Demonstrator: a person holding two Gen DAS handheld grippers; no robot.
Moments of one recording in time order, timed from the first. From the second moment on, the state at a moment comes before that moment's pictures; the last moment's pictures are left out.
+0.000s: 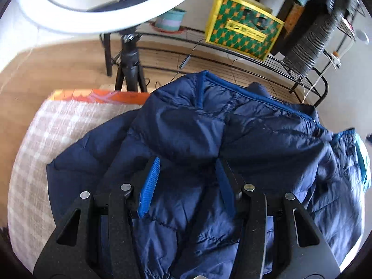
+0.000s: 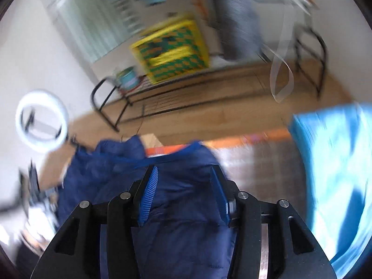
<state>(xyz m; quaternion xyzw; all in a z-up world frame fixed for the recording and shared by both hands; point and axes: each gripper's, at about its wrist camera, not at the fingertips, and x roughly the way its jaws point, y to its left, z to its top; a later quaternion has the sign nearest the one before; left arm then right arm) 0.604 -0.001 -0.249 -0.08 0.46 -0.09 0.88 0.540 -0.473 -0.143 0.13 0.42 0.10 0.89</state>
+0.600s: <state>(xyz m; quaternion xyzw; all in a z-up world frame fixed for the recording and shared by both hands) 0.545 0.020 -0.205 -0.08 0.40 -0.14 0.90 0.637 -0.163 -0.212 -0.05 0.49 0.30 0.82</state>
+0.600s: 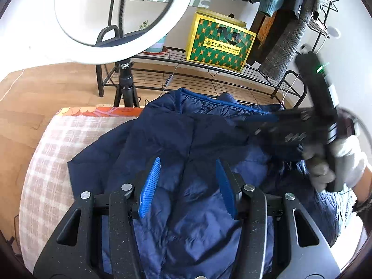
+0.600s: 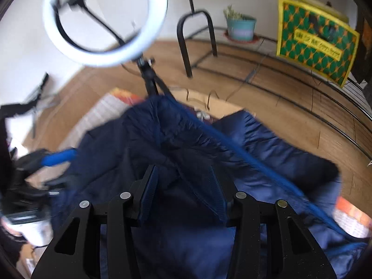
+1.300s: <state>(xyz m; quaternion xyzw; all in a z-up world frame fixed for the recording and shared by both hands) 0.554 0.032 -0.245 -0.08 0.45 -0.13 0.88 0.631 -0.144 -0.197 -0.17 0.40 0.20 0.88</state>
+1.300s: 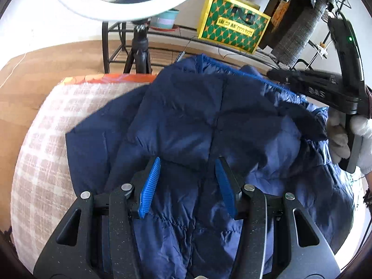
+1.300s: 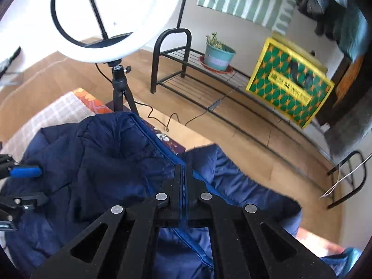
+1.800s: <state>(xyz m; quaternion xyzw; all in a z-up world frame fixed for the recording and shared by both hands) 0.536 0.007 -0.260 -0.04 0.43 -0.15 0.89 0.694 -0.087 -0.236 0.00 0.51 0.31 0.80</state>
